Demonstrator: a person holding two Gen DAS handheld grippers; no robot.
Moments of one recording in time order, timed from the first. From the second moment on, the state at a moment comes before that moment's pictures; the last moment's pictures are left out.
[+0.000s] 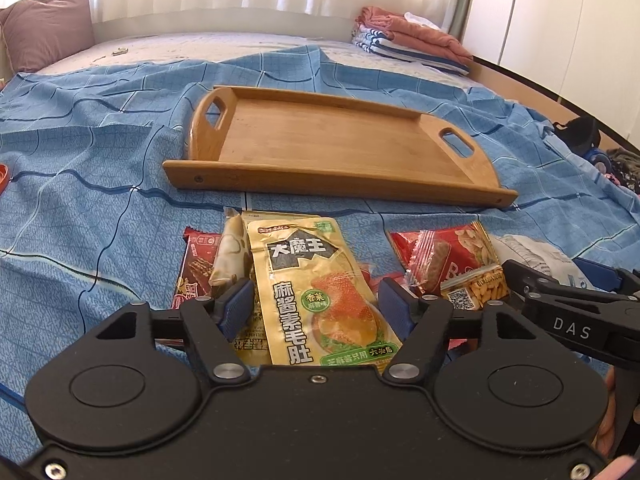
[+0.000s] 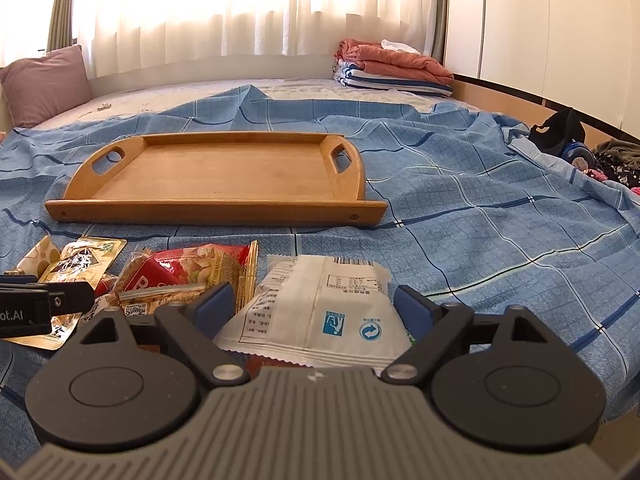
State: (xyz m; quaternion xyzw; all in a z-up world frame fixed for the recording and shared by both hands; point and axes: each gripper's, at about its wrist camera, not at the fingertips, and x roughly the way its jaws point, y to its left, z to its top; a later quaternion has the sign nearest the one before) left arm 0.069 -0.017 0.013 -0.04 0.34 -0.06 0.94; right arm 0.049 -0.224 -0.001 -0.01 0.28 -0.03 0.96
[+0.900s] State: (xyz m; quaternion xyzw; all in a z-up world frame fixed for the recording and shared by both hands) left arm 0.048 -0.026 0.020 -0.02 0.32 -0.07 0.95; right arm 0.042 -0.226 0.004 -0.02 0.28 -0.03 0.96
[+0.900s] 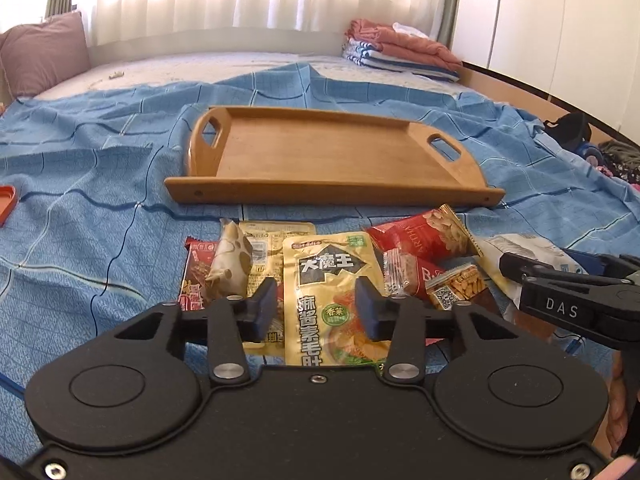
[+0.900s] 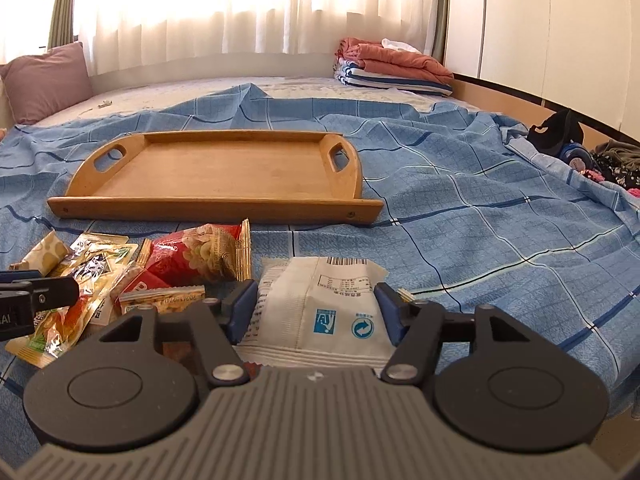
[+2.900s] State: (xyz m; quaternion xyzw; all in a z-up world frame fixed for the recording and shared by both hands) left arm 0.131 0.003 0.115 -0.08 0.29 -0.11 0.95; right arm 0.106 -0.276 0.092 0.09 0.26 0.04 0.96
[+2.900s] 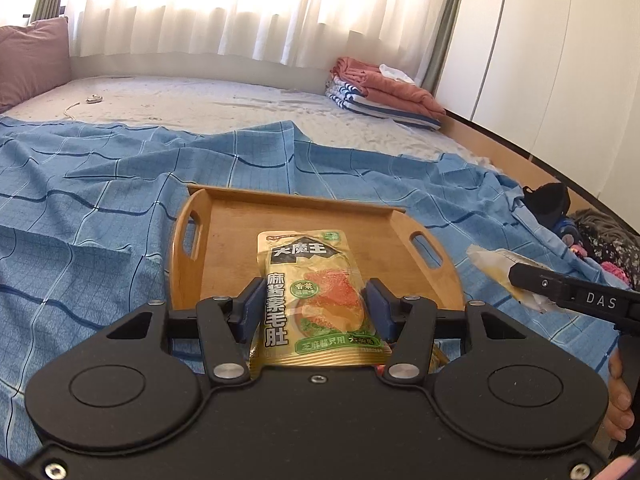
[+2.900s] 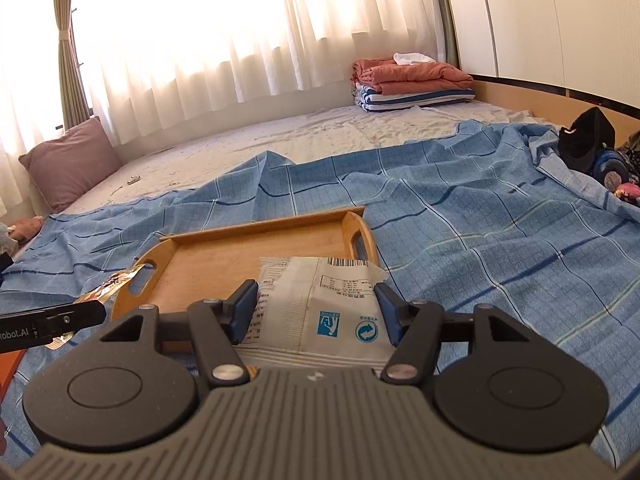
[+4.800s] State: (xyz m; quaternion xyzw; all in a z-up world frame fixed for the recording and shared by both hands) left arm 0.332 -0.020 0.013 -0.04 0.36 -0.05 0.93; right arm 0.308 -0.214 0.006 0.03 0.37 0.05 0.93
